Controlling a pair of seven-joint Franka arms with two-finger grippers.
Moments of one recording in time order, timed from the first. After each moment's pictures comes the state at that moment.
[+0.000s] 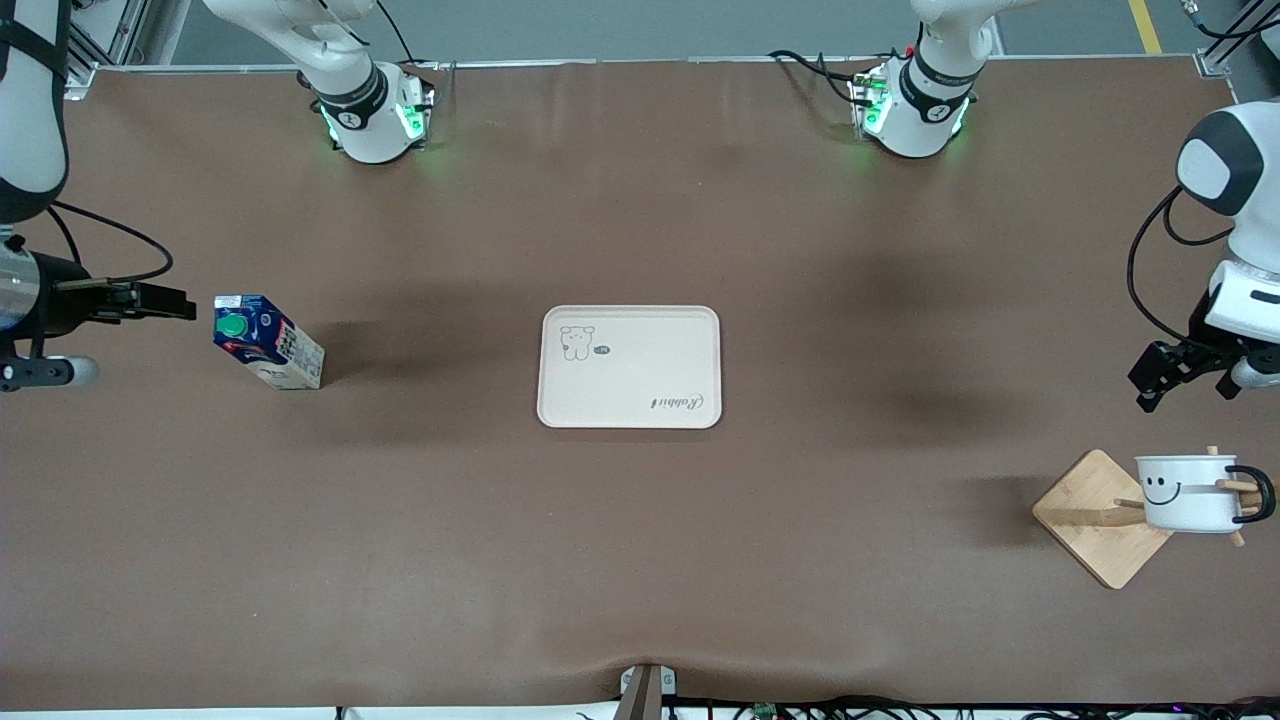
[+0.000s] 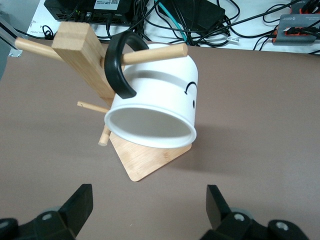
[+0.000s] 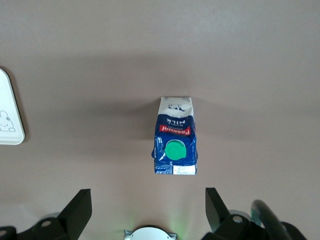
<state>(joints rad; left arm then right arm) 0.28 0.03 -0.11 -2.13 0.14 2.62 -0.07 0.02 0.22 -0.12 -1.51 0.04 1.44 -0.13</state>
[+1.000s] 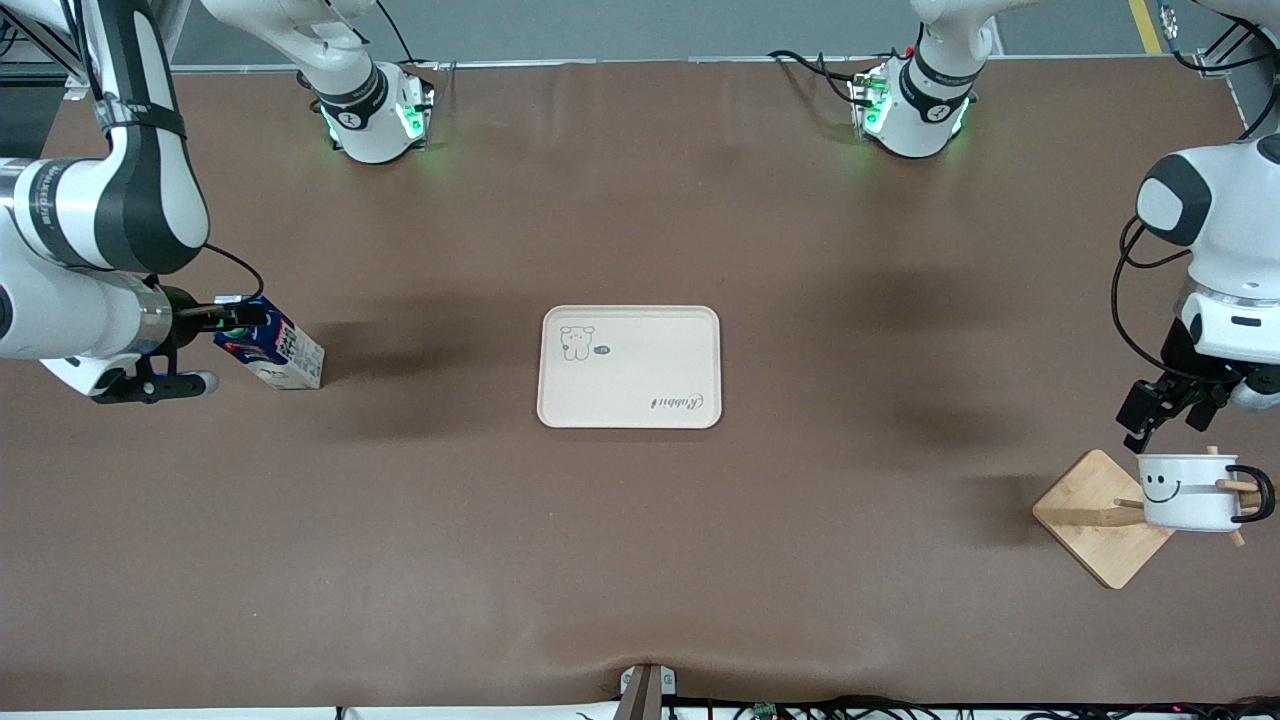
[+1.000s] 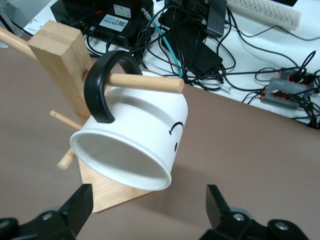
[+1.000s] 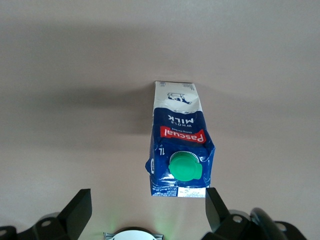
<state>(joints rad) 0.27 0.13 -0.13 -2.15 0.14 2.91 -0.32 0.08 0.22 -0.11 -1.77 -0.05 1.61 -0.10</state>
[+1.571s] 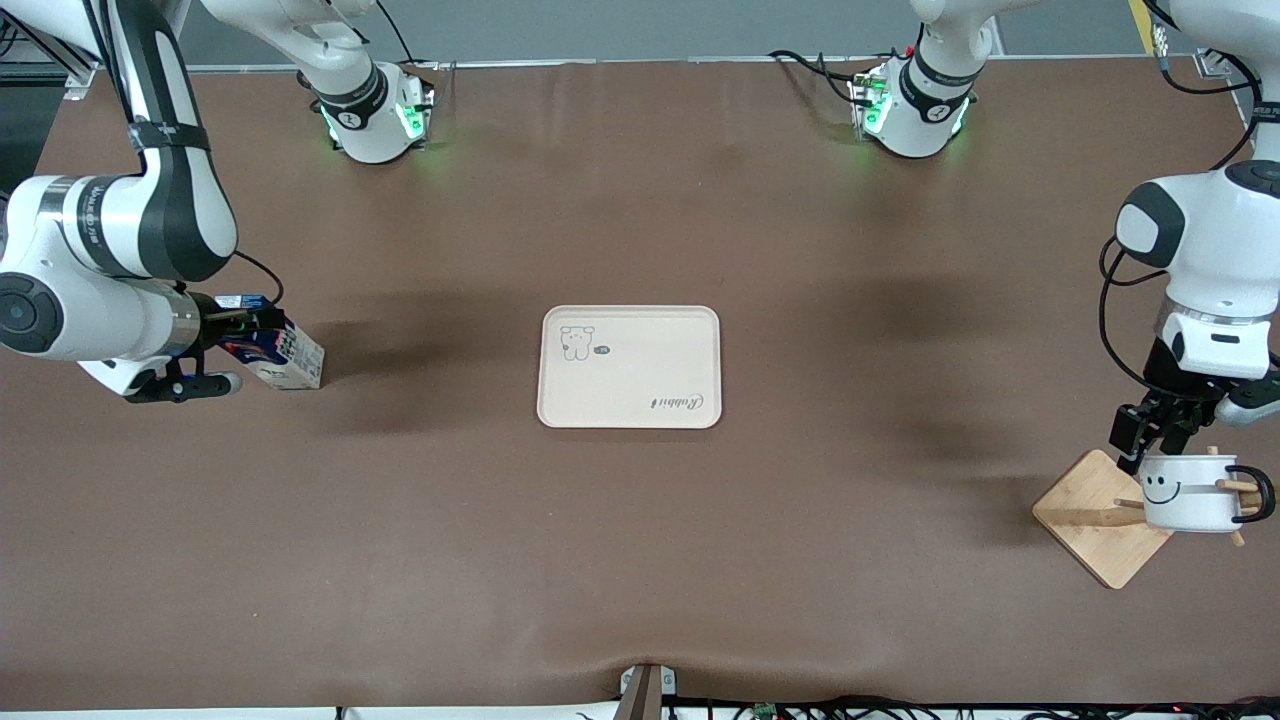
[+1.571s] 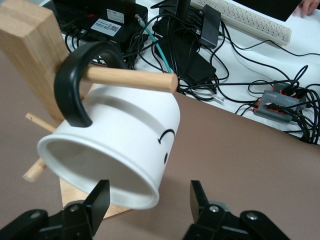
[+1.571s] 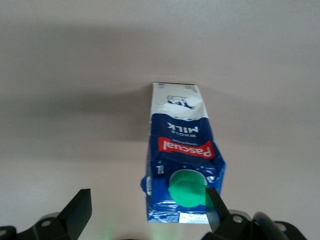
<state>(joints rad) 0.27 0.22 -0.13 -2.14 0.14 3.03 -0.35 0.08 0.21 -0.12 -1.88 -0.07 1.73 -0.10</state>
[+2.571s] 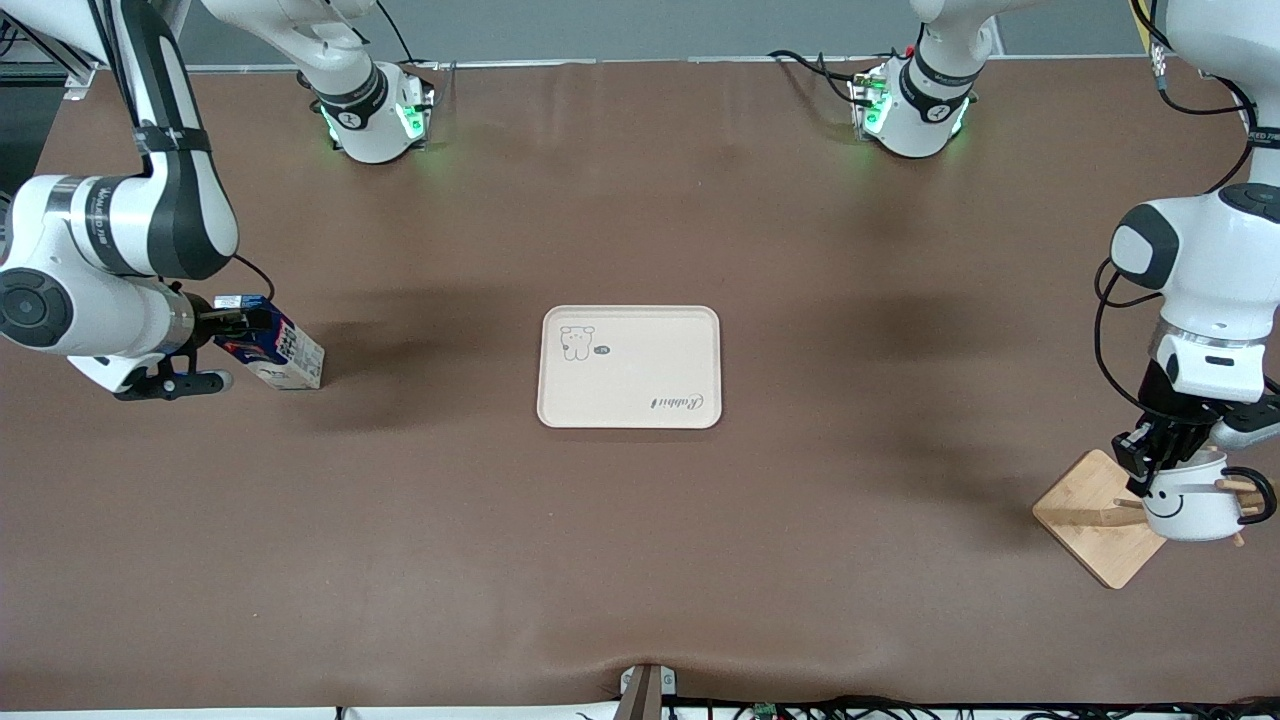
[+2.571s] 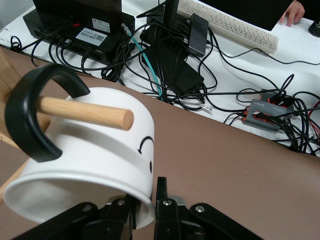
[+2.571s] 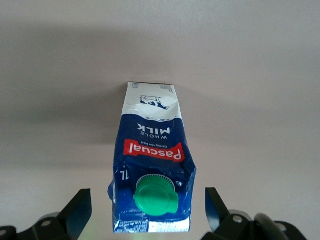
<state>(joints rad) 0.25 0.28 -0.13 -2.06 0.14 3.04 -0.35 0.06 0.20 -0.12 -1.95 -0.14 1.80 -0.10</state>
